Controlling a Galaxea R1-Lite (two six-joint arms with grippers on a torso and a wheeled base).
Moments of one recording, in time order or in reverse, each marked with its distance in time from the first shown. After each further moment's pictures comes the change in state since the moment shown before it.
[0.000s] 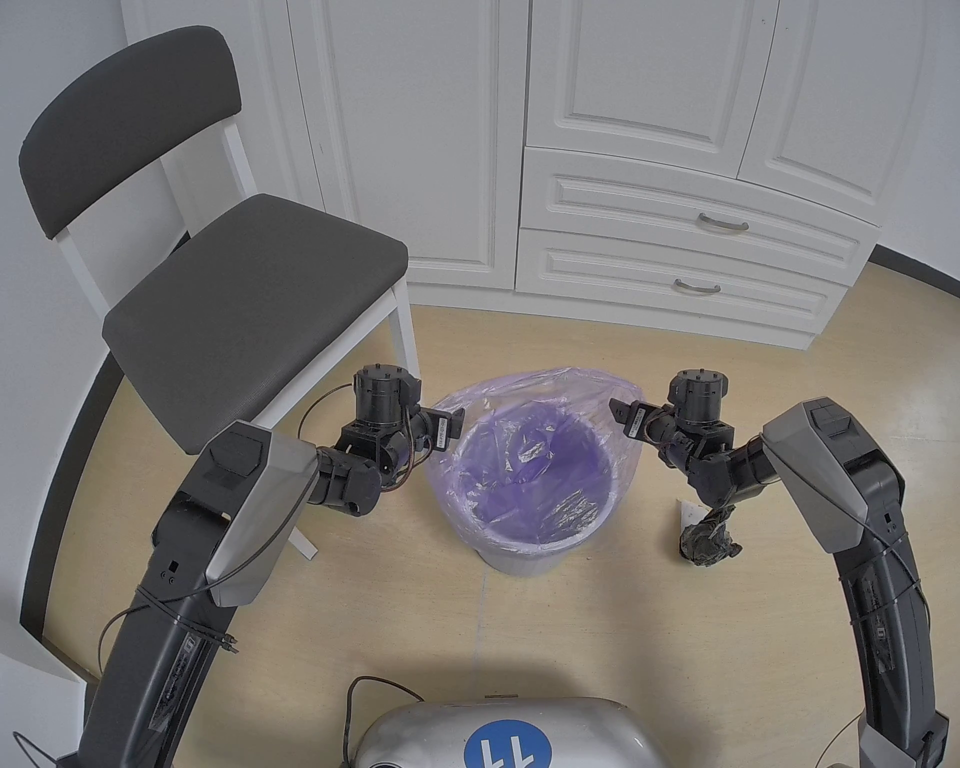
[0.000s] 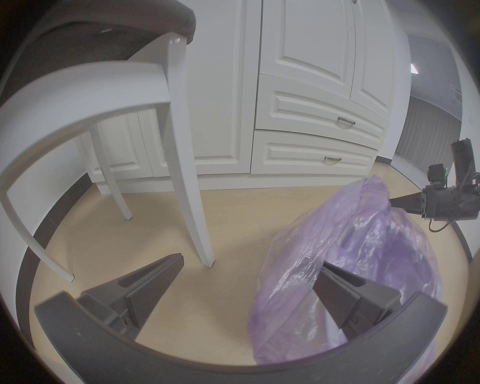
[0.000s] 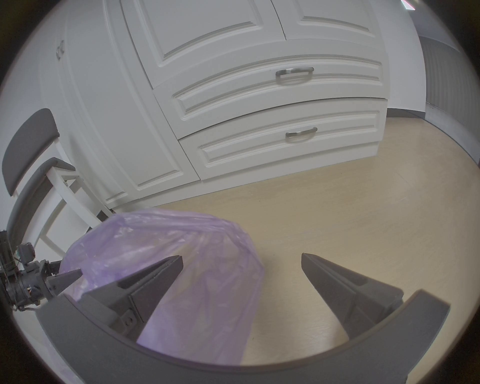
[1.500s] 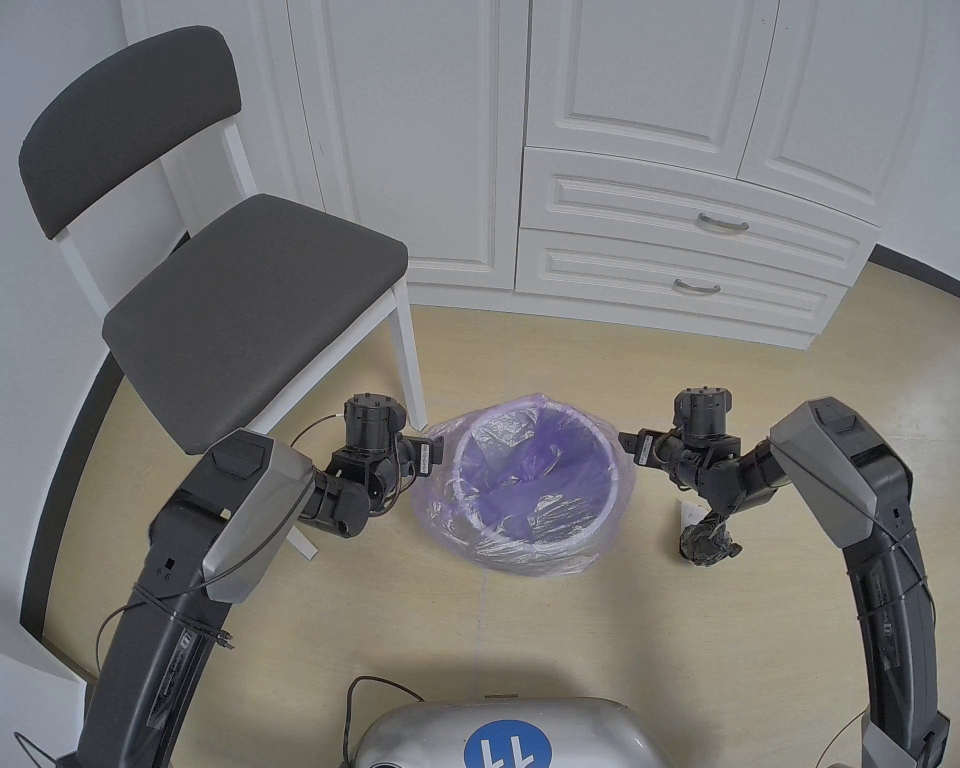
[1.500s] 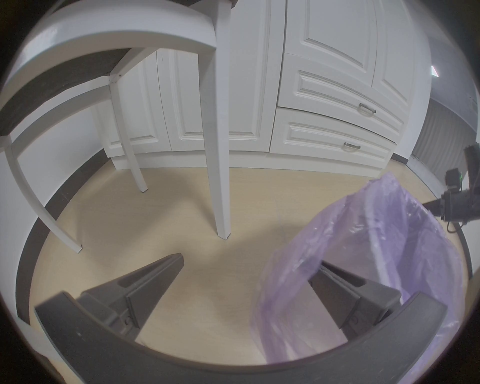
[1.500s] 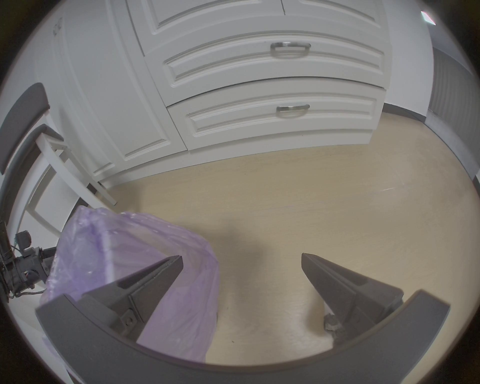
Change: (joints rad) left arm 0.026 0.010 0.134 -0.055 0.054 -0.071; right arm -0.021 -0.022 0.094 0.092 0.003 -0.061
